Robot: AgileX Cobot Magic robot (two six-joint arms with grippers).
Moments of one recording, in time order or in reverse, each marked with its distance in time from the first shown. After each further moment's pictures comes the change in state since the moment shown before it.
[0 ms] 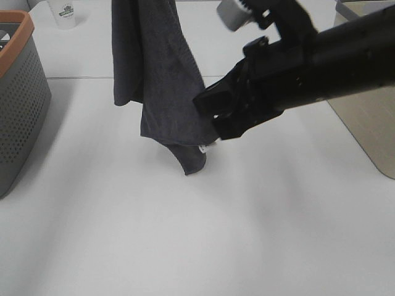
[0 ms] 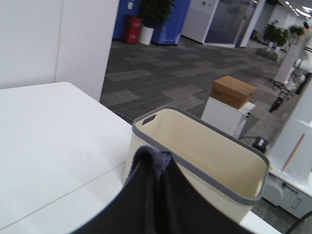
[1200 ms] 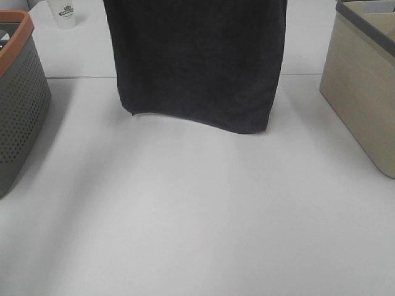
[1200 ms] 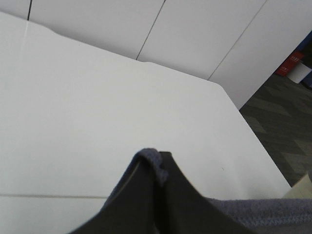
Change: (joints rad) left arm -0.005 0.309 -0.025 -0.048 0.592 -0.134; right arm -0.188 0.414 -0.873 -1.374 0.121 0.702
